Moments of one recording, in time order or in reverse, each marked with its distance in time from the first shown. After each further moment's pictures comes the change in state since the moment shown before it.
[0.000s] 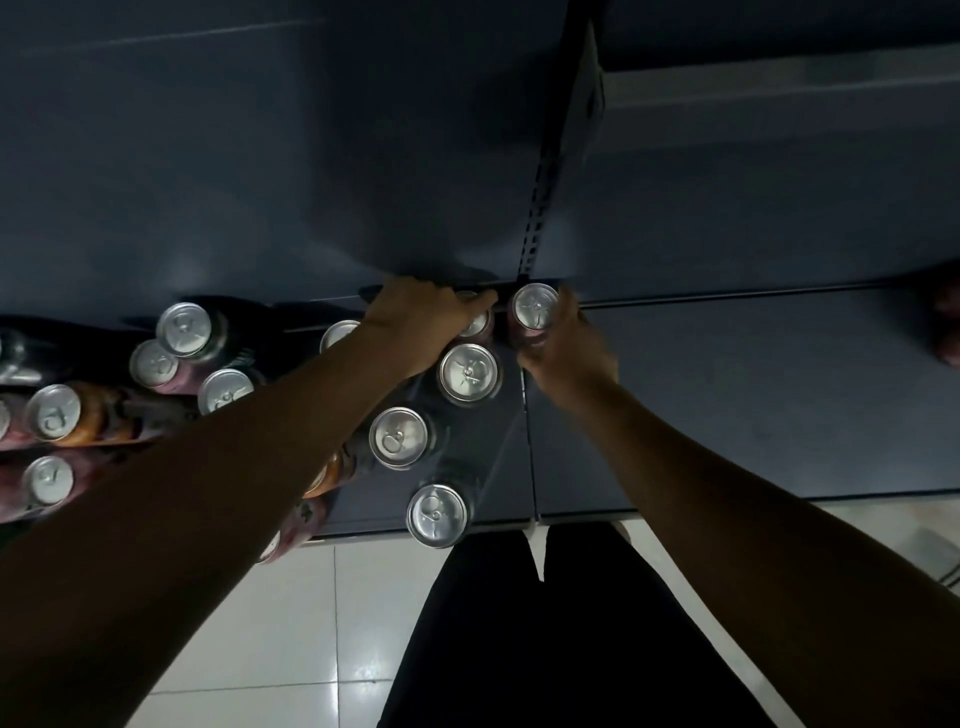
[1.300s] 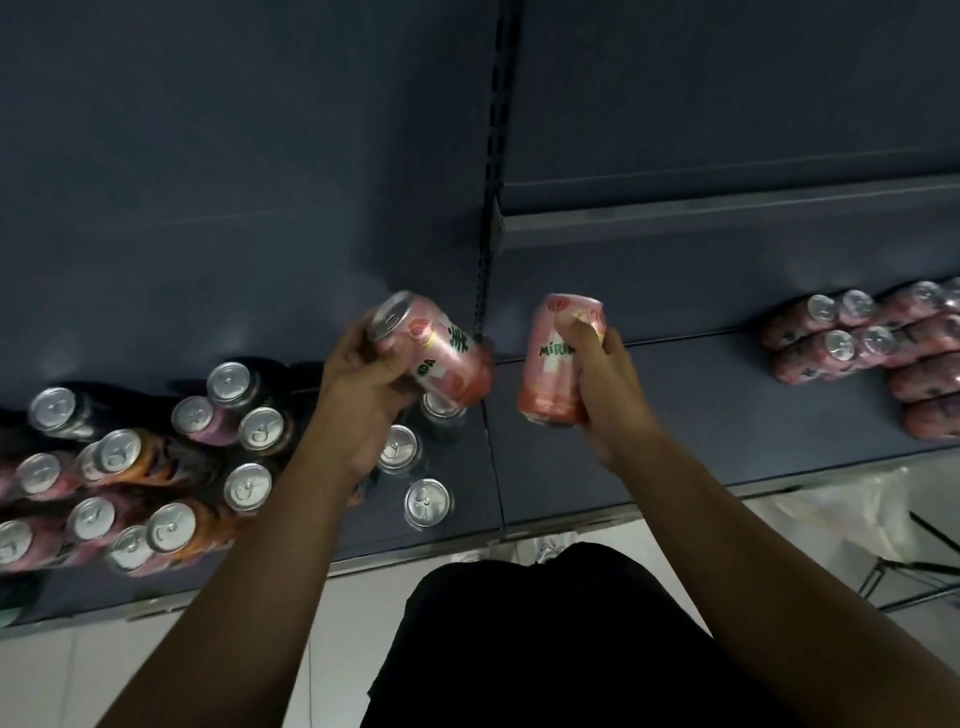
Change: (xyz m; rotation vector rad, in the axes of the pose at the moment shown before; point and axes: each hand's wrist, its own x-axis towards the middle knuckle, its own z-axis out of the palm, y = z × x) left_hand -0.143 0.030 -0.076 -2.425 0.549 -0.237; right_hand -0.157 -0.032 -0.125 1.208 0.075 0.078
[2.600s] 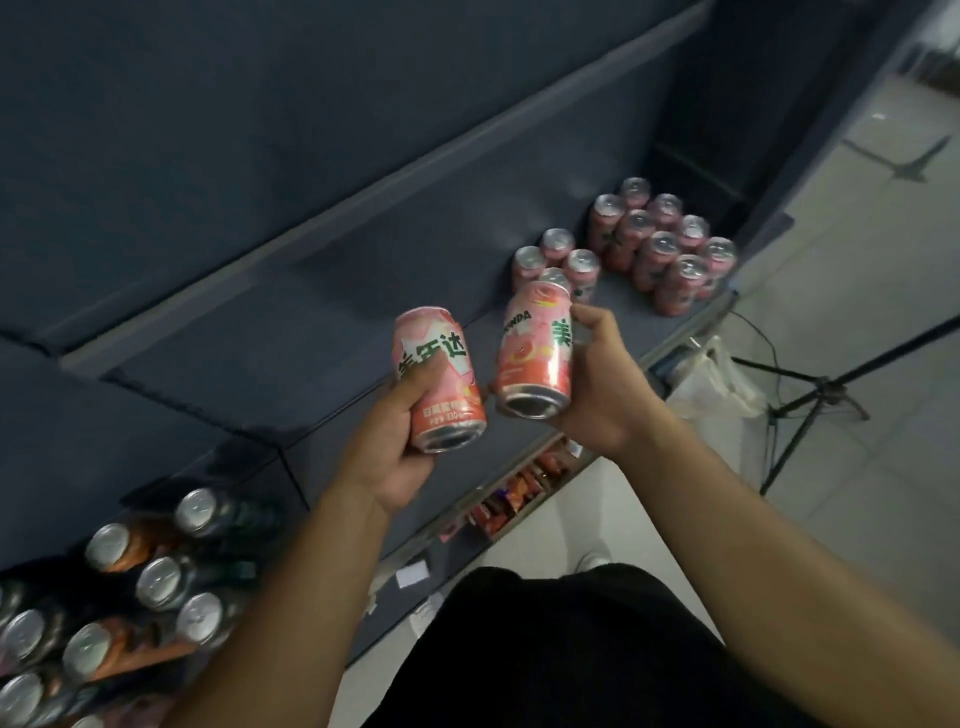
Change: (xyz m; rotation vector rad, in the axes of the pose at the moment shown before) left_hand -0.068 -0.150 0.326 0.159 -0.300 -0.455; right_hand -0.084 -0.045 -0.333 0.632 0.032 0.110
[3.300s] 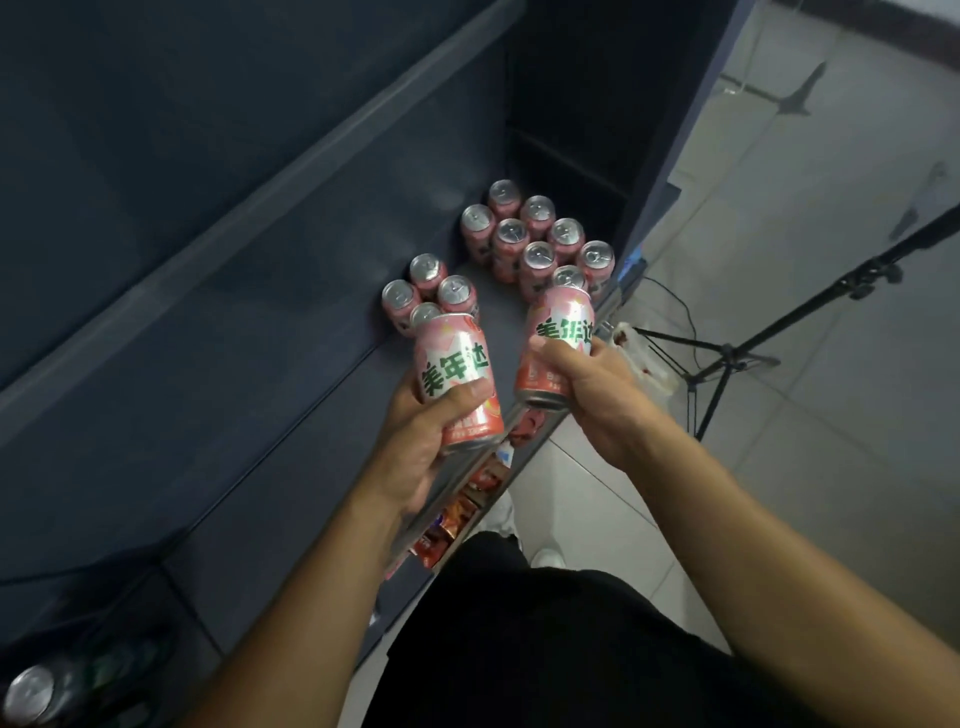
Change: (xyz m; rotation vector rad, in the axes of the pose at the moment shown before) left_hand 0.123 -0.046 0.149 0.292 -0.183 -0.003; right_hand 0.035 -0.112 -0.127 -0.200 0.322 -0.239
